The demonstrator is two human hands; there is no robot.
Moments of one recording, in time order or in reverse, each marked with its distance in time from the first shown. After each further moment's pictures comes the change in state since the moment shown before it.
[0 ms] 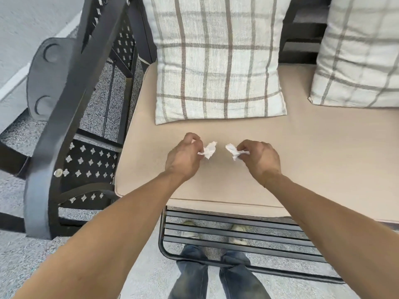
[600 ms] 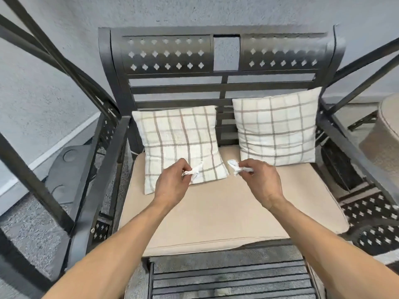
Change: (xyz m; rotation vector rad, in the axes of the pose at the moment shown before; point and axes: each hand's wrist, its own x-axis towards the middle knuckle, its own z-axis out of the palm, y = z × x) left_hand -0.095 0.154 -0.218 -0.359 0.334 0.151; right_hand -0.135 -0.058 -0.266 0.186 0.428 0.060
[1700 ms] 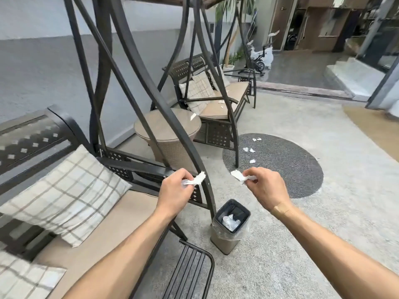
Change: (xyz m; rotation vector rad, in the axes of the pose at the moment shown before) left_hand -0.249 0.406 0.185 -0.313 -0.590 0.976; right_hand -0.422 0.193 -0.336 -0.315 0.770 0.646
